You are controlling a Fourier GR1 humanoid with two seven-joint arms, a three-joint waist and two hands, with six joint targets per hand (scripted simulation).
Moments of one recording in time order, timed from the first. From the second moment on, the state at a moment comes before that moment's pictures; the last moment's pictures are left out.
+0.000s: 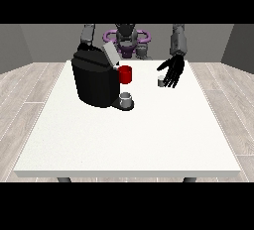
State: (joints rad) left arm -0.44 0.43 -0.05 -1.01 -0.49 -0.13 -0.12; right arm -0.19 -0.02 0.05 -1.45 0.15 -0.18 0.00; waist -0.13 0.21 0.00
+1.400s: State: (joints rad) left arm -0.59 0.38 -0.15 -0.73 -0.86 -0.04 -0.22; right arm -0.26 -0.04 -0.01 -1.23 0.15 -0.15 -0.04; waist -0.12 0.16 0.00
